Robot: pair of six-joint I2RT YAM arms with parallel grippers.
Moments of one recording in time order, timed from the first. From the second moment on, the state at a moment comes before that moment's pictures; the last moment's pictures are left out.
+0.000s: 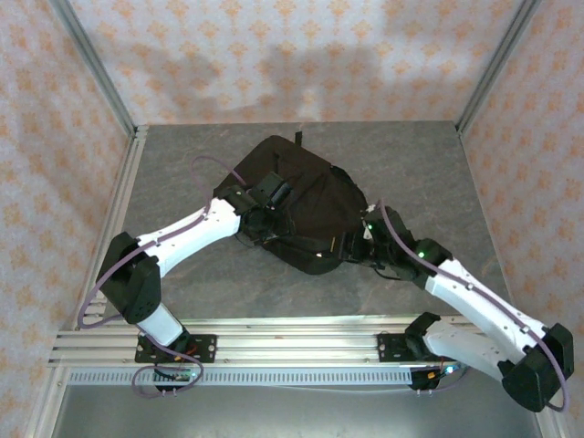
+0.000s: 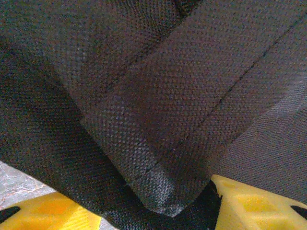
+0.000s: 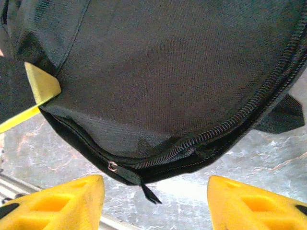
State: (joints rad) left arm -0.66 1.61 1.28 -0.86 0.03 -0.94; right arm 0.62 0.97 0.78 -0.67 -0.18 0.82
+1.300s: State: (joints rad) left arm -0.66 1.61 1.26 -0.87 0.02 -0.92; right arm 0.57 1.33 0.98 -0.80 -0.60 0.88
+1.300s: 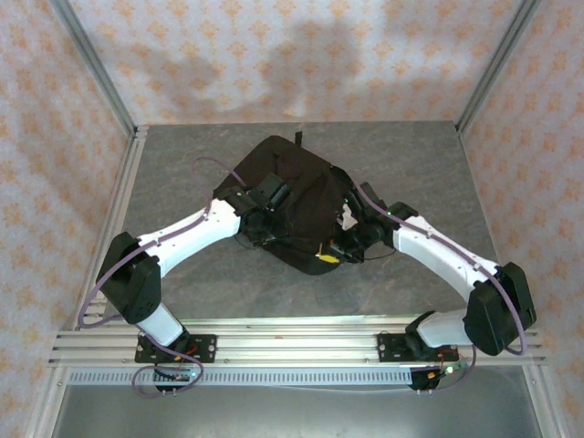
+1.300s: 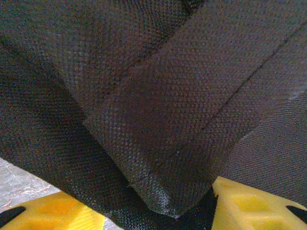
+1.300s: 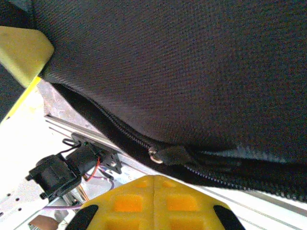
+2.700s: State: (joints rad) left arm -0.63 1.64 1.24 -0.86 0.02 -0.91; right arm 0.56 1.38 1.07 -0.88 -0.37 0.76
